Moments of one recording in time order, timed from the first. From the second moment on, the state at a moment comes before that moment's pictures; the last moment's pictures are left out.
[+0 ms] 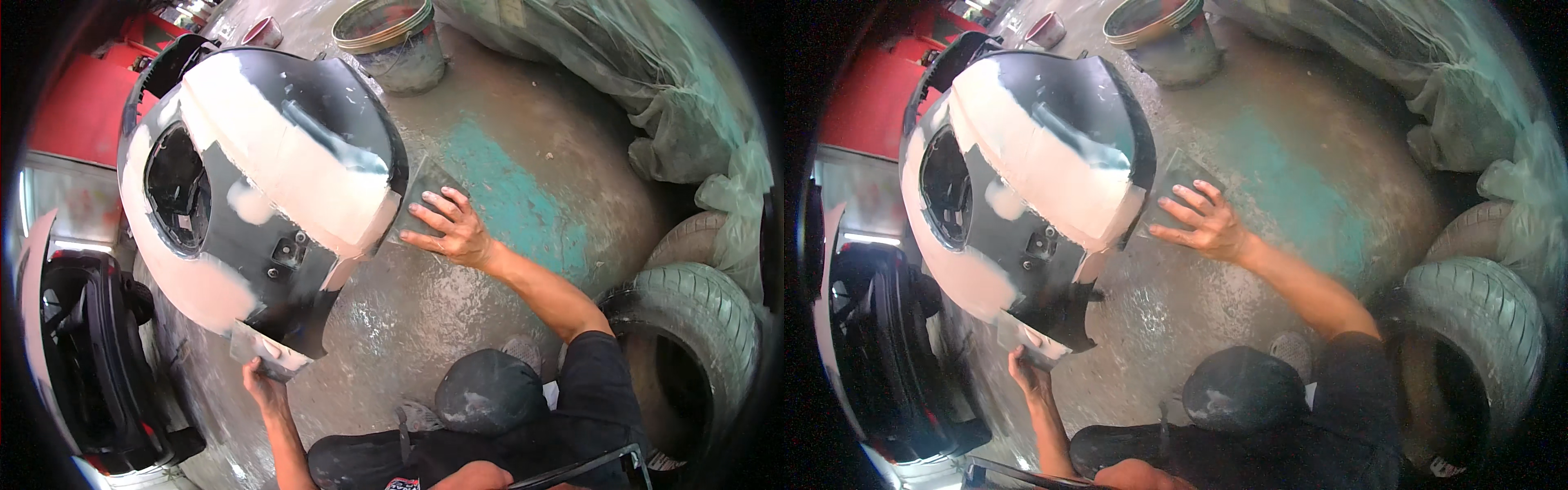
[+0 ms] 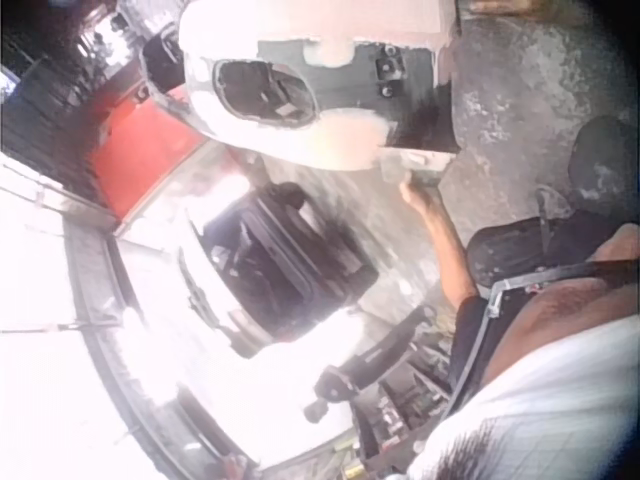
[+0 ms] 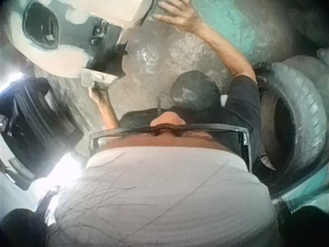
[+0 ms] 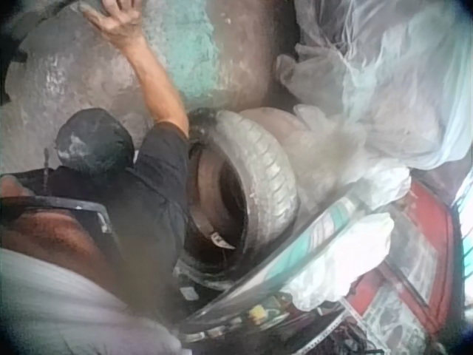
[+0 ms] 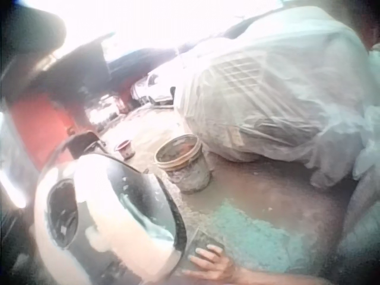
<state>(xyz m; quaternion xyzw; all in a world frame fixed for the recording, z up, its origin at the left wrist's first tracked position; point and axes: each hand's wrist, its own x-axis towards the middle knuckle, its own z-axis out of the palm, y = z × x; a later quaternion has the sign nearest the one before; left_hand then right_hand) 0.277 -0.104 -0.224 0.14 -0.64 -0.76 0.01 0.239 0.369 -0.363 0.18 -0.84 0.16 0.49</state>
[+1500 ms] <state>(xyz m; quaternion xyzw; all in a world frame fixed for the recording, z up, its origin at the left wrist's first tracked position) 0.284 -0.092 -0.217 0.16 -0.64 -0.75 -0.01 0.235 0.385 -0.392 0.06 -0.85 0.24 0.45</state>
